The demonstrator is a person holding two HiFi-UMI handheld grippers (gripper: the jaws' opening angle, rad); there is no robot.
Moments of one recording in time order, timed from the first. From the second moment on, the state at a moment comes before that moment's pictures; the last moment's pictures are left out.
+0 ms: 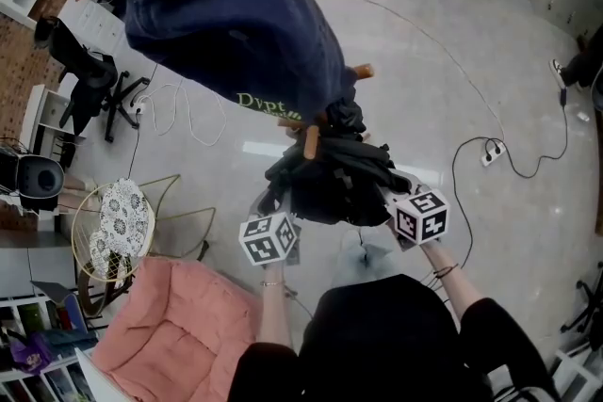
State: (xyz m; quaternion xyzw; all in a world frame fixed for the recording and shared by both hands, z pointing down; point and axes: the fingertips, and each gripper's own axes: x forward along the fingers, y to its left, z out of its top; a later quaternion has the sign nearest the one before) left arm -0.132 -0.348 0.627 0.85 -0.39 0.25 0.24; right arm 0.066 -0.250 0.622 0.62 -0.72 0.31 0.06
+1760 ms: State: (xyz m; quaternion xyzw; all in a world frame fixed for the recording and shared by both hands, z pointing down) left arm -0.149 -0.294 0.431 0.89 -0.42 0.13 0.07; right arm 0.088 -0.216 0.421 0.62 -0.77 0.13 -0.02
